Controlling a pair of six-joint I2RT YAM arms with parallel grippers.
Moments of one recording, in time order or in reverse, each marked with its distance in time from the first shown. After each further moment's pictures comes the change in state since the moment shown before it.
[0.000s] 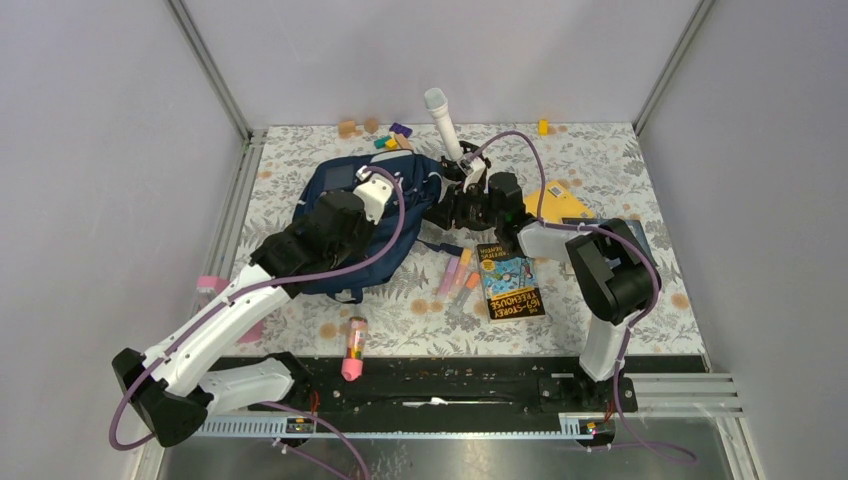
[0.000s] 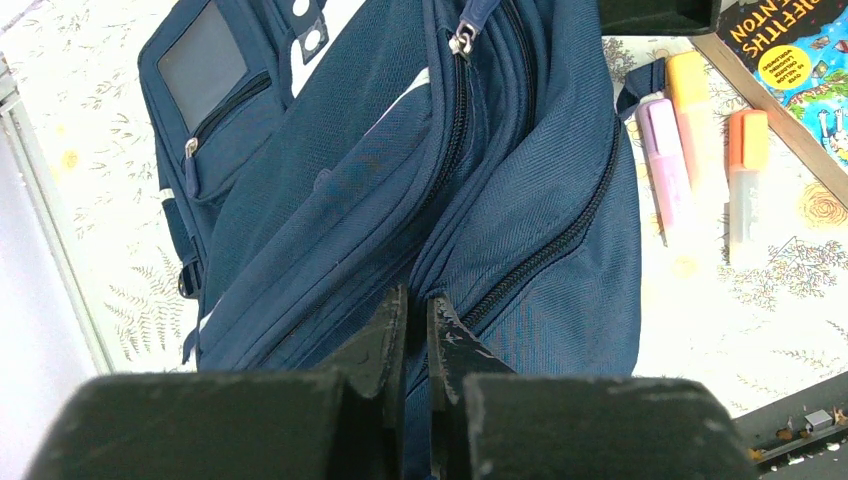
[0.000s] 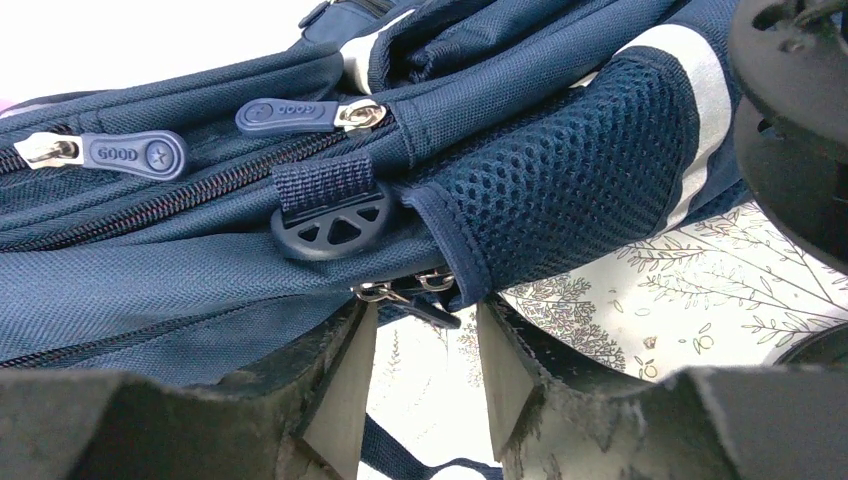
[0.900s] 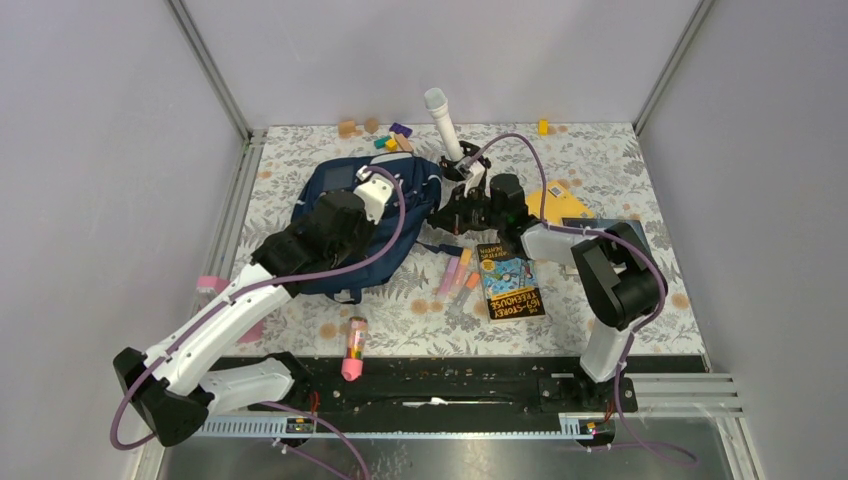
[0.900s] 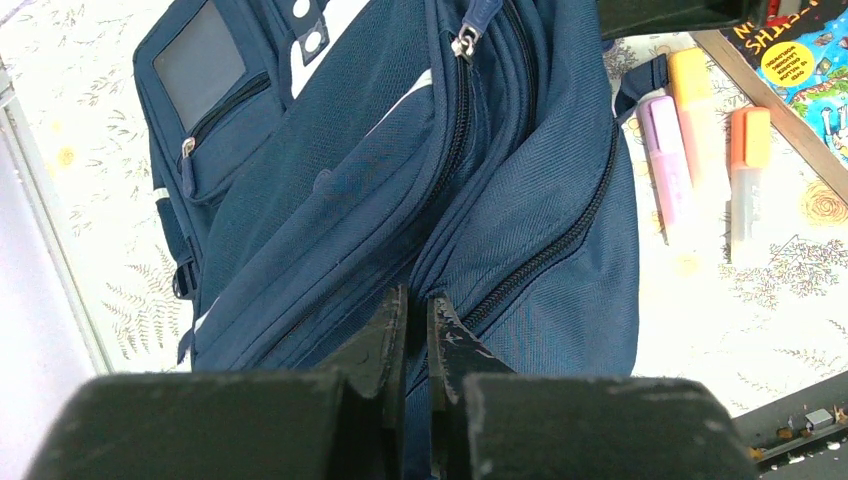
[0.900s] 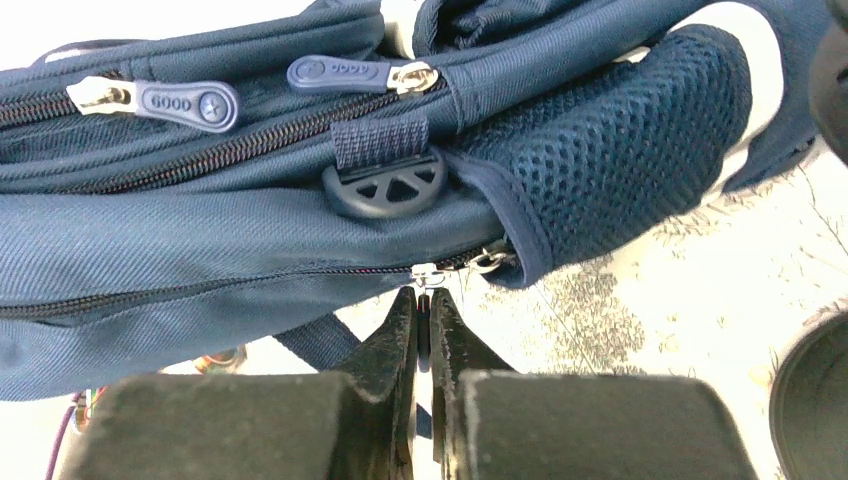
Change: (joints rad) left arm 0.007 0.004 -0.002 0.000 0.006 -0.001; right arm -0.002 -0.025 -0.010 -0.053 -0.065 -0.041
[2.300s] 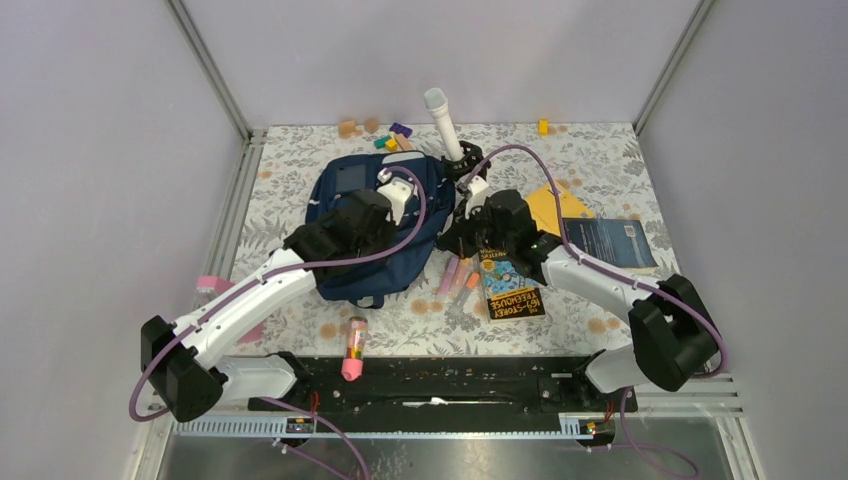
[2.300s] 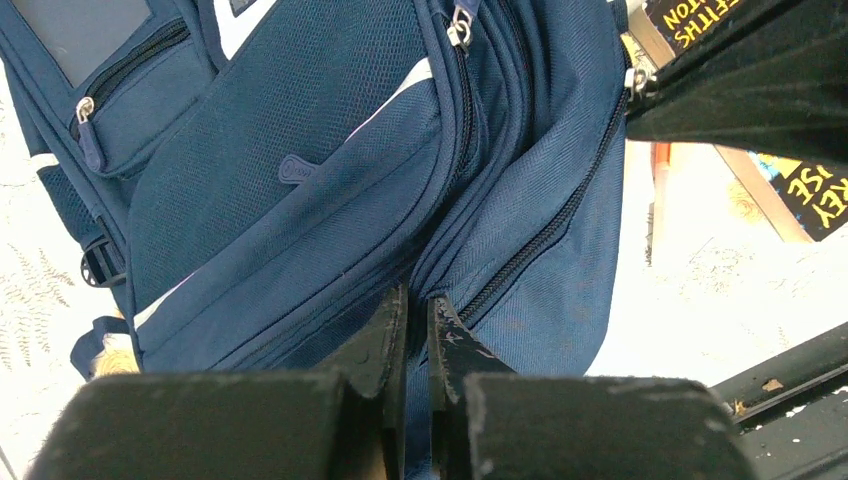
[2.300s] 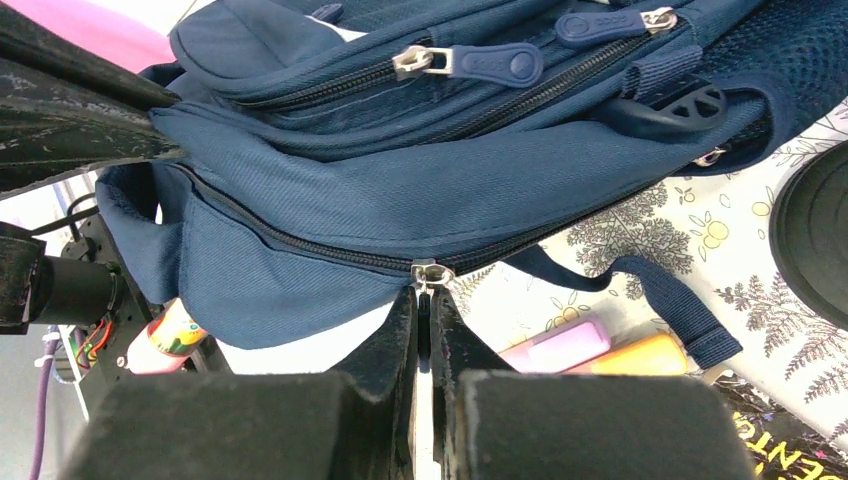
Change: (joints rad) left arm -0.038 0.143 0.000 0.042 0.069 -0.142; right arm 0.134 -0.383 -0.113 -0.425 0.253 -0.108
